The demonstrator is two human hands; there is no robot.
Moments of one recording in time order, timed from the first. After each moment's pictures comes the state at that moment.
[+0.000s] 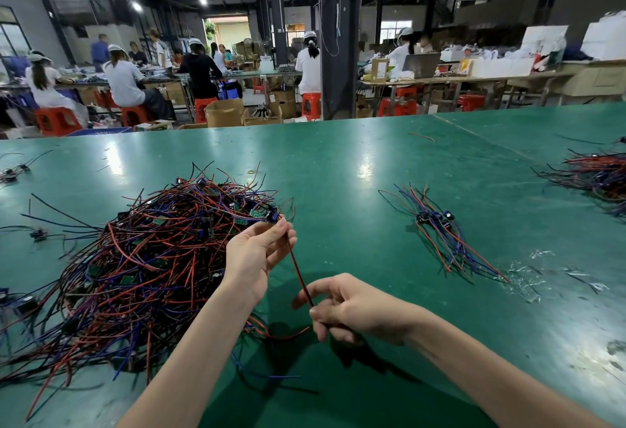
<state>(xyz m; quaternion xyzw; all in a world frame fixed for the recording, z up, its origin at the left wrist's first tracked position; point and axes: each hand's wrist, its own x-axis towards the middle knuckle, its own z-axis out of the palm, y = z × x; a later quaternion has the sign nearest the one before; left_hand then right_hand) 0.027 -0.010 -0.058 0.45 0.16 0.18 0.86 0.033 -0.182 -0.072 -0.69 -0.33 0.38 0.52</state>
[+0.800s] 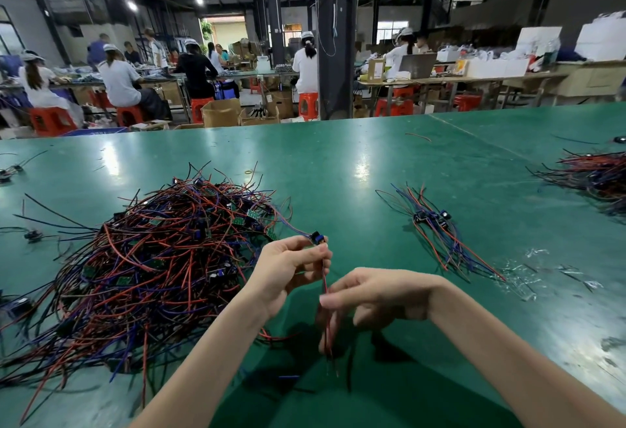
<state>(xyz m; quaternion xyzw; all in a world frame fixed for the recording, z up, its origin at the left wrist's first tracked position) 0.021 -0.041 -0.066 0.58 0.09 0.04 0.81 0.065 -0.205 -0.055 -0.70 -0.34 0.48 0.42</state>
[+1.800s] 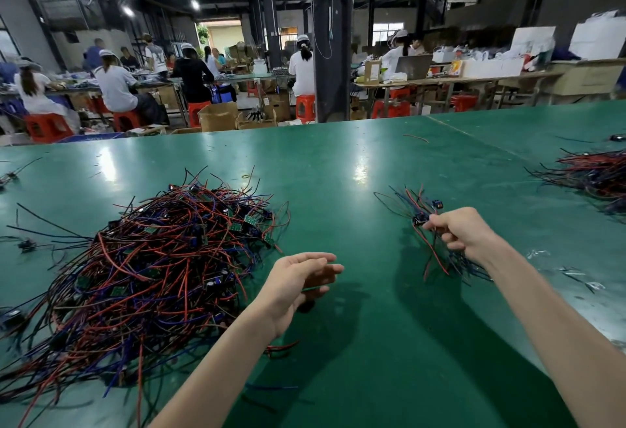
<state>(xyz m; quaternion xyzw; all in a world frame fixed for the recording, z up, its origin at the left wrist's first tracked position) 0.024 -0.049 -0.077 0.63 0.12 0.00 0.77 0.182 -0.290 -0.062 -0.77 0.07 0.06 0.63</state>
